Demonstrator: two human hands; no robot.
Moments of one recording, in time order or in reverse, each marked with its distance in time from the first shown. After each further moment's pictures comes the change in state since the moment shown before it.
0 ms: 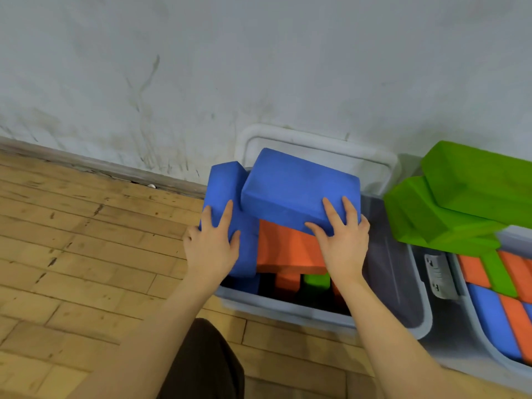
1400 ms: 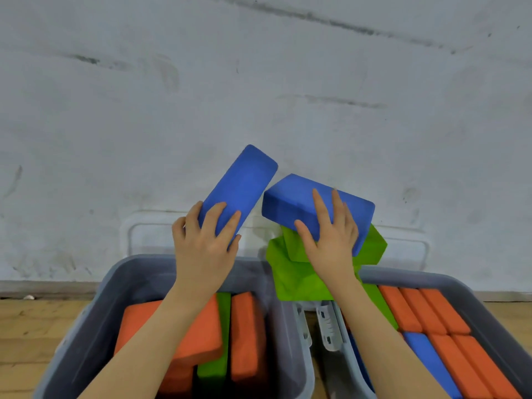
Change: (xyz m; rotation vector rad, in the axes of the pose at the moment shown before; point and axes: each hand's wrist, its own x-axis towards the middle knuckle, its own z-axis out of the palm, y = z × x) left_hand 0.041 0.267 -0.054 -0.048 0.950 0.679; right_hand 0.120 0.157 -0.176 0.015 0.208 0.033
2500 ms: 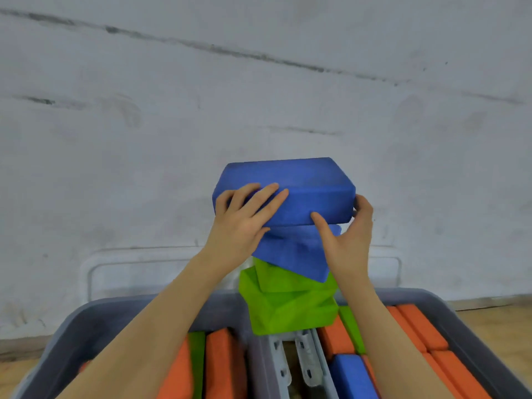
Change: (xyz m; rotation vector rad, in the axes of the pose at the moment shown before) left_hand 0.111 0.063 0.028 -0.273 -0.014 0.292; right_hand 0.051 0.029 -0.064 0.551 0.335 0.200
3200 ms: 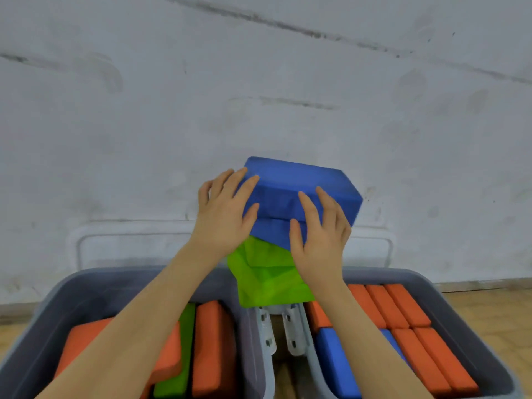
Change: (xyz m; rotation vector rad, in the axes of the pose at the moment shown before) left_hand -0.018 0.027 0.016 -0.124 -0.122 -0.299; right_hand -0.042 0.027 -0.004 -0.540 -0.094 -0.385
